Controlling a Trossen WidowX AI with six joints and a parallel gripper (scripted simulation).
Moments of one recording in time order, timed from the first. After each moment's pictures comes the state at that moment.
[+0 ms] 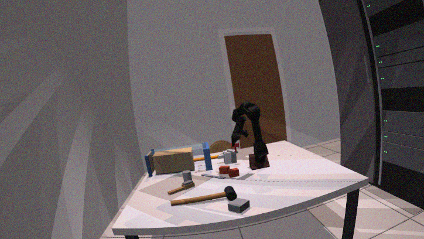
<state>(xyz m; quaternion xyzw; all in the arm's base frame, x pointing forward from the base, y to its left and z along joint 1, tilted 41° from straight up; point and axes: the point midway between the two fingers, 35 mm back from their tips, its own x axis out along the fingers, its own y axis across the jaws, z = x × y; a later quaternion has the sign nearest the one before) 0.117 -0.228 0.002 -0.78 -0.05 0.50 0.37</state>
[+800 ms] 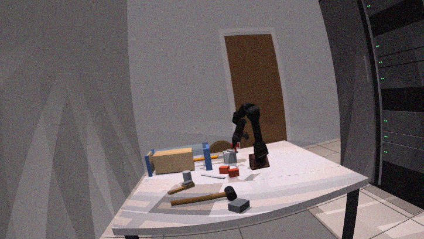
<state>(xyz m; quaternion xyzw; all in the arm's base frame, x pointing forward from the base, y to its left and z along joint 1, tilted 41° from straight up) 0.119 -0.216 -0.010 -0.78 -0.05 0.50 0.37</state>
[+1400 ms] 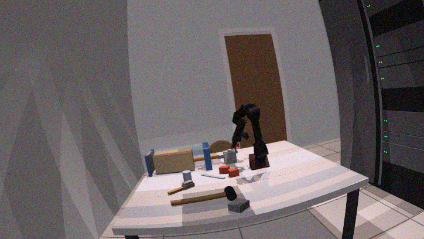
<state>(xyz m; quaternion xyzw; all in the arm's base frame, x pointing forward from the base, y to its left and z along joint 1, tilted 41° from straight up) 0.119 -0.214 -0.011 -0.78 -0.05 0.50 0.37</state>
